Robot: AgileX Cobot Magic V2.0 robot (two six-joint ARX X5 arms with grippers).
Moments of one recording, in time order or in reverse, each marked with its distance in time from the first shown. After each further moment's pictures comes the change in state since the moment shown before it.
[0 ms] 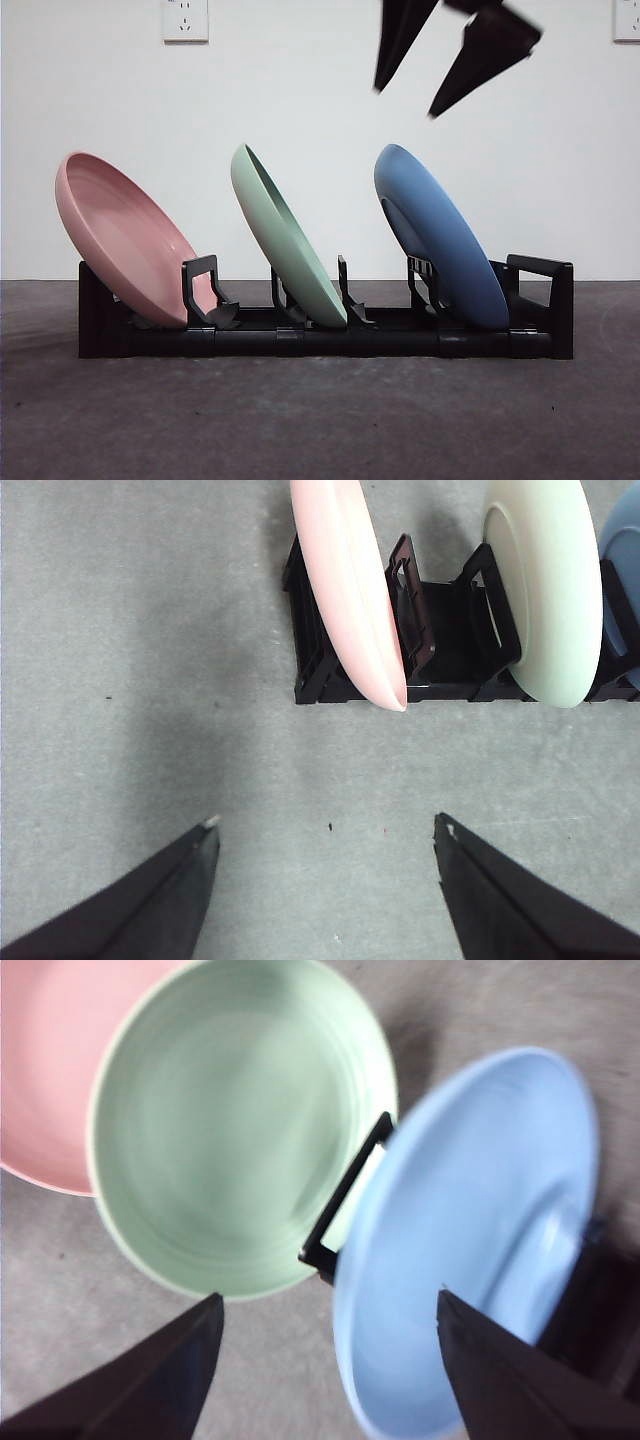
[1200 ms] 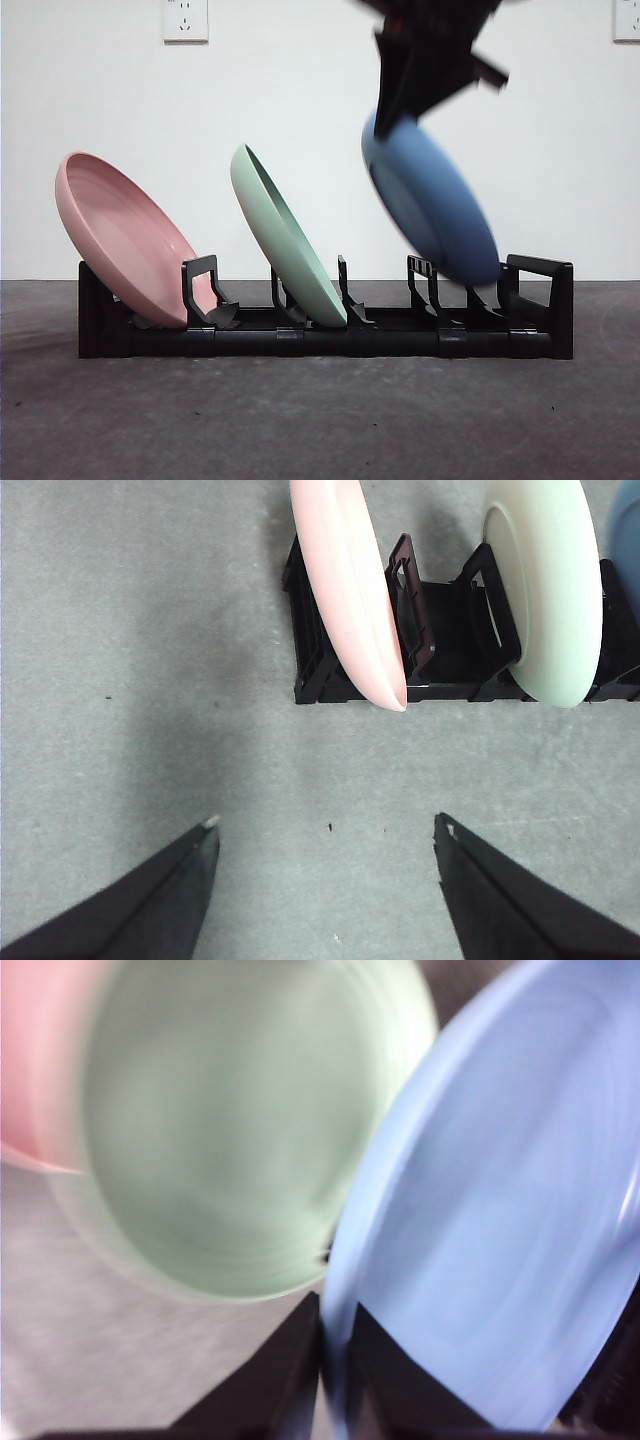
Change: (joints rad) left arm 0.000 0.000 0.000 0.000 0.000 0.000; right arm 0.011 0.076 0.064 -0.050 -0.061 -0.013
